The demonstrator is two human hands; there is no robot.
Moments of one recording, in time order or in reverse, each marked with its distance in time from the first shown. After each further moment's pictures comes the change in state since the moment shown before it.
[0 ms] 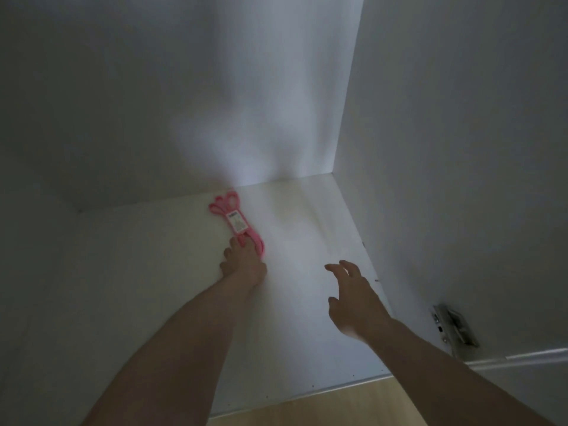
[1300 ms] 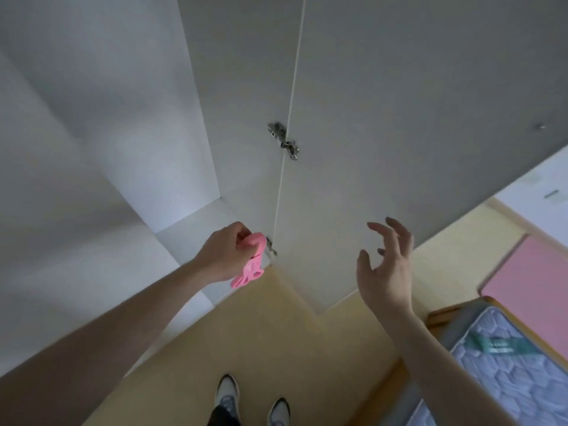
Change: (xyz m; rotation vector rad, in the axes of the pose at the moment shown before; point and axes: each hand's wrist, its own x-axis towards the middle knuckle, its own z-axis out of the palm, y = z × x) left_hand -0.664 0.016 -0.656 -0.224 -0.379 0.811; right_hand -0.738 -0.289 -0.464 0.276 1.027 0.323
